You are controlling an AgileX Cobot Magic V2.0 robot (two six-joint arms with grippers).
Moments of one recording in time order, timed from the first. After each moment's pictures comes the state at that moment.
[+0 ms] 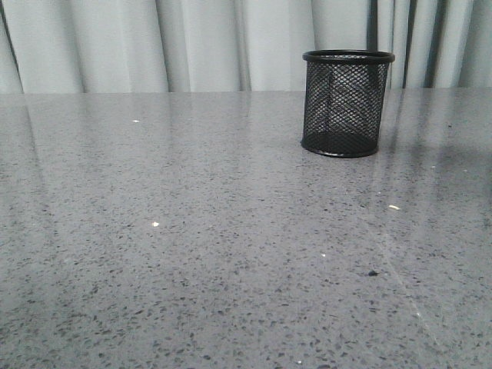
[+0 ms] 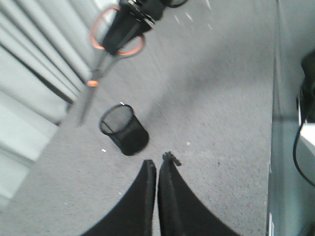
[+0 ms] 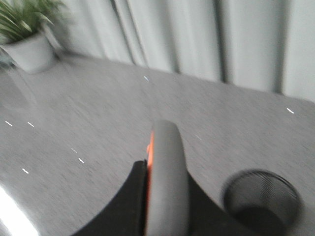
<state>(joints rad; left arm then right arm) -0.95 0.78 -1.51 -0.08 1.15 0.47 0.12 1.11 -1.28 0.83 0.80 -0.66</state>
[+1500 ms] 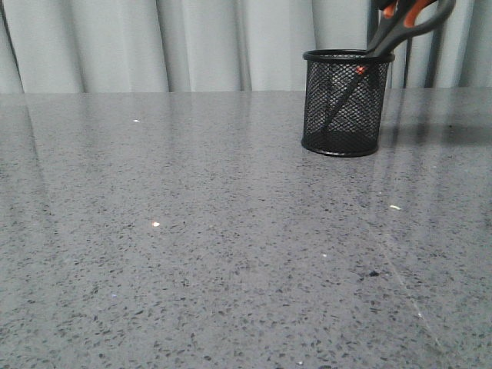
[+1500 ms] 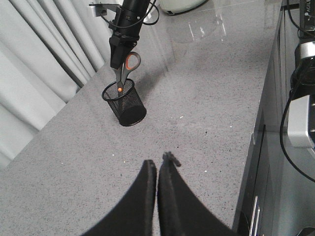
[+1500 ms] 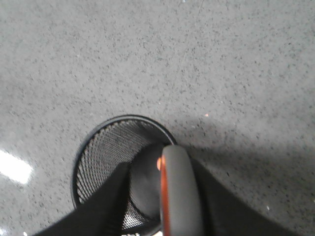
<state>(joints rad) -0.95 0.39 -1.20 -0.04 1.19 0.39 0.04 1.61 -1.49 0.60 0.88 -0.45</state>
